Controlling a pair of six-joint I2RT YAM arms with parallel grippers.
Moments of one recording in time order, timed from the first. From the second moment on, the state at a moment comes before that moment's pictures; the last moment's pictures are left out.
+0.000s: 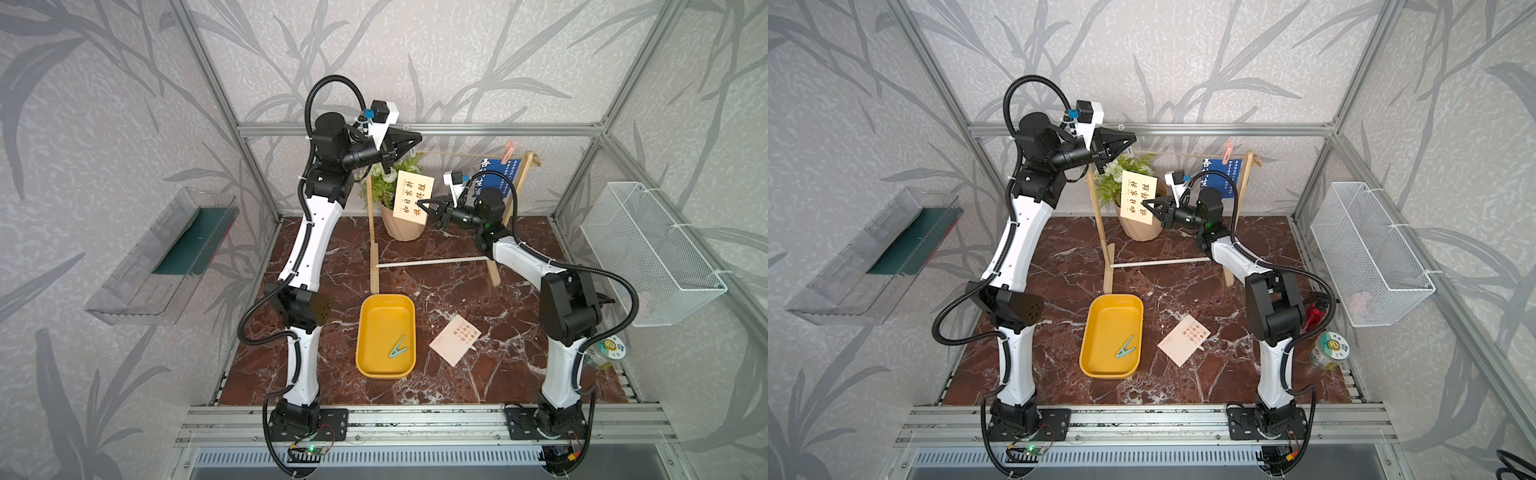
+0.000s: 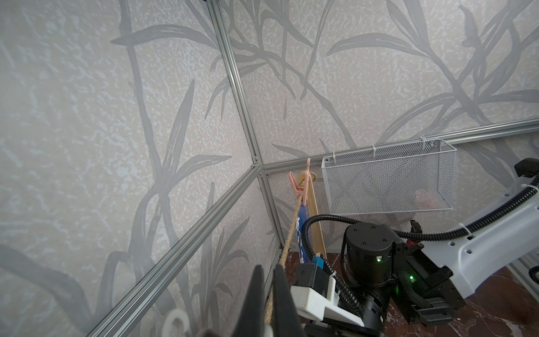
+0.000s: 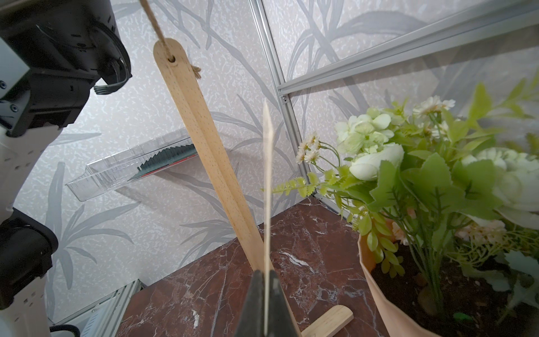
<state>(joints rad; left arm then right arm) -0.25 2.15 2.62 -0.18 1.00 0.07 0.34 2.01 1.58 0.58 -0.88 0.45</state>
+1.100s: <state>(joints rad) -0.25 2.03 2.33 -0.08 1.01 0.08 0.34 1.97 1.55 0.57 -0.88 0.44</state>
